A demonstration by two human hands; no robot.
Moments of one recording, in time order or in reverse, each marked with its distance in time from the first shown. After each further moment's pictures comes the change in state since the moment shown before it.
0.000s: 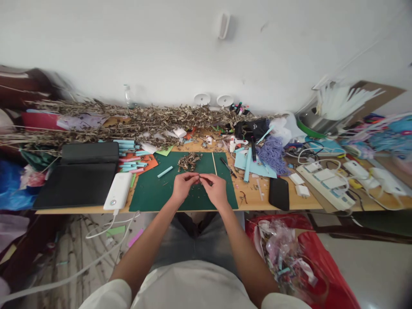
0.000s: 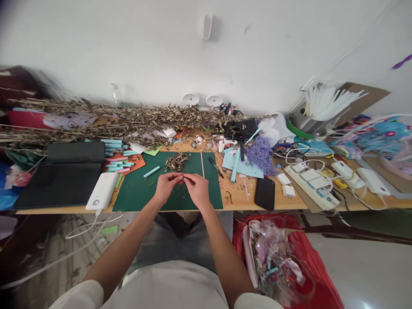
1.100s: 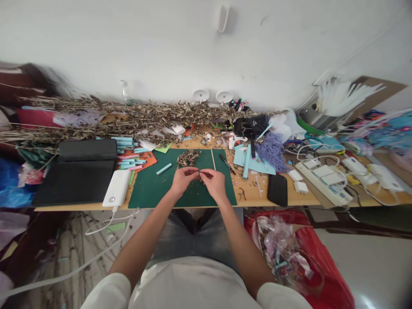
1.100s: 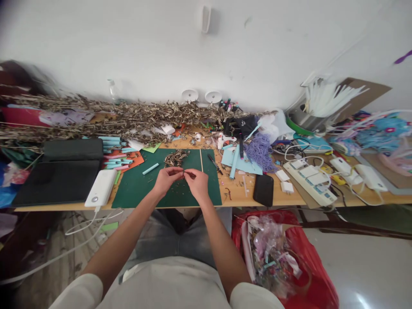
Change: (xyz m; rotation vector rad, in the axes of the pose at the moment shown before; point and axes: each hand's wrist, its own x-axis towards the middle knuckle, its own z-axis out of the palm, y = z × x) left_hand 0.012 -0.001 -0.003 0.041 -0.066 -0.037; right_hand 0.008 0.007 0.006 0.143 -0.016 0.232
